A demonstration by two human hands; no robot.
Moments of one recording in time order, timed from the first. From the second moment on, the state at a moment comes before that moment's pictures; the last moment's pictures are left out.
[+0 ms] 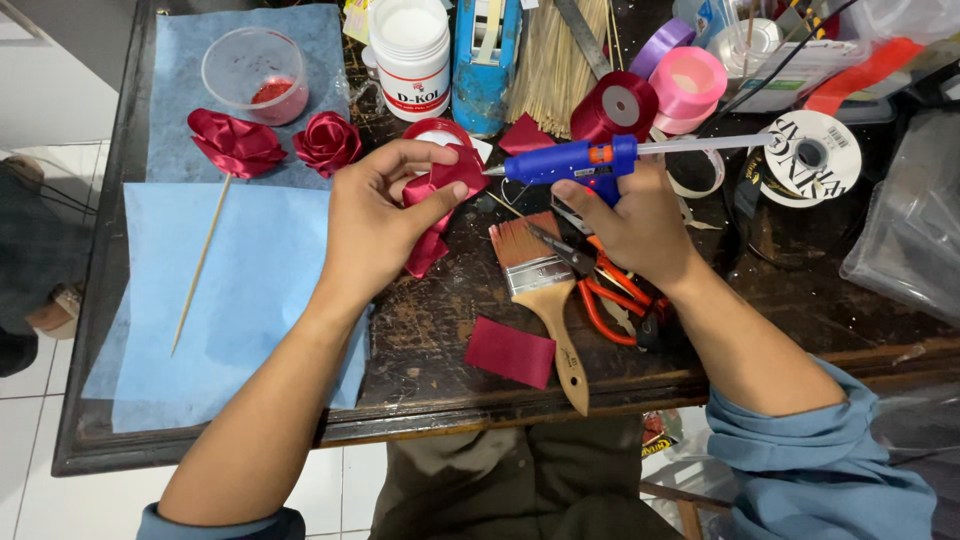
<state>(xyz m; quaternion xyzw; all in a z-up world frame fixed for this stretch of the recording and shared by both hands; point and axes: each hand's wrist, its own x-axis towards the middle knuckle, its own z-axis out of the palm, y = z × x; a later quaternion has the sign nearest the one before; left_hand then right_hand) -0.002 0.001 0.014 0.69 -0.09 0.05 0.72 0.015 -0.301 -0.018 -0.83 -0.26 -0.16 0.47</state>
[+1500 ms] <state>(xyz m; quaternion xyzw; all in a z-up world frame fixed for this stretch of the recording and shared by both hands) 0.011 0.118 0.061 0.69 0.04 0.21 0.69 0.019 -0.305 0.014 -0.95 -0.08 0.06 0.28</state>
